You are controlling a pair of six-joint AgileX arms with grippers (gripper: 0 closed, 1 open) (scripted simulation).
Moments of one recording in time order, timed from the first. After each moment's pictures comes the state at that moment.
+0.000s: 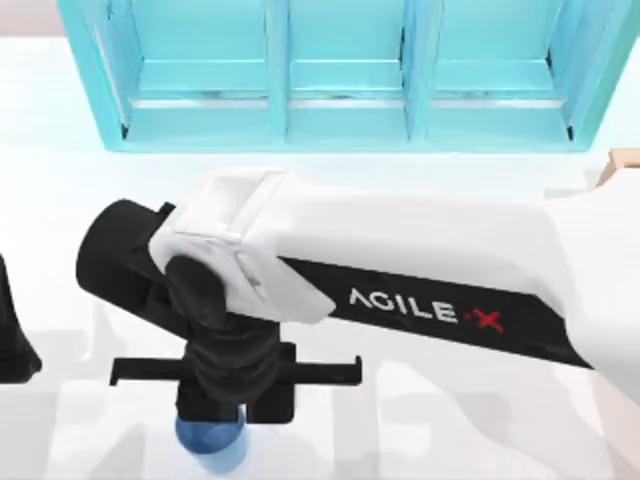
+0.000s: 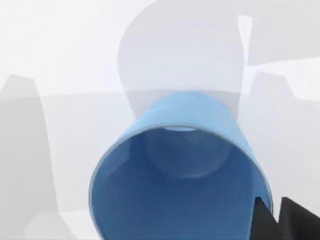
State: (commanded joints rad) left arm 0.00 0.00 0.00 0.00 0.00 0.00; right arm 1.10 2.19 1.81 -1.12 0.02 1.12
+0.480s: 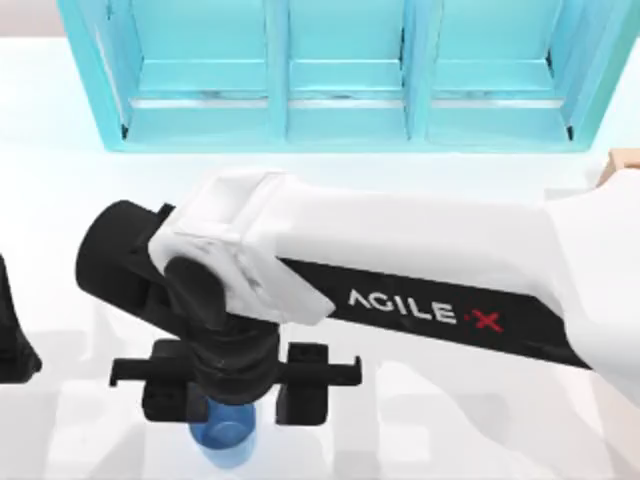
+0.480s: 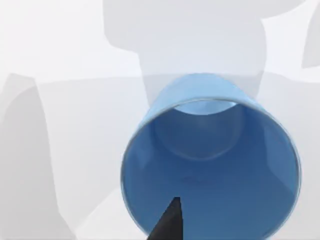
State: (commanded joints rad) left arm 0.00 0.00 0.00 0.00 0.00 0.00; right arm 1.10 2.19 1.81 -1.12 0.02 1.12
